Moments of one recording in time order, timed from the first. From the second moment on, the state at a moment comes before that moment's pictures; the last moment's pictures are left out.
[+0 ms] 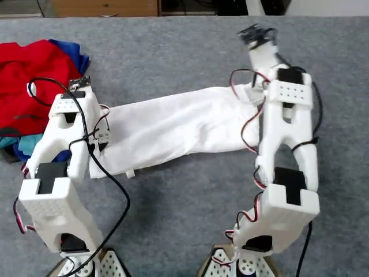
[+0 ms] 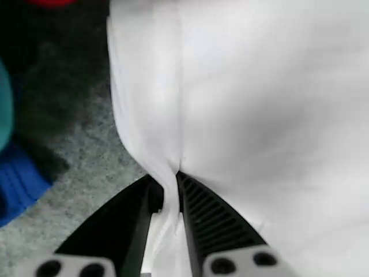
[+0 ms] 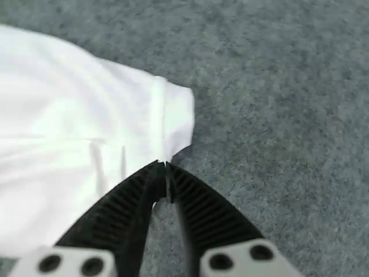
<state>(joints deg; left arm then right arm) -7.6 19.3 11.1 68.2 2.9 8.2 13.8 -2.1 55.5 22.9</state>
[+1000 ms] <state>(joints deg) 36.0 40.1 -51.4 73.8 13.5 28.7 32.1 -10.1 35.3 -6.3</state>
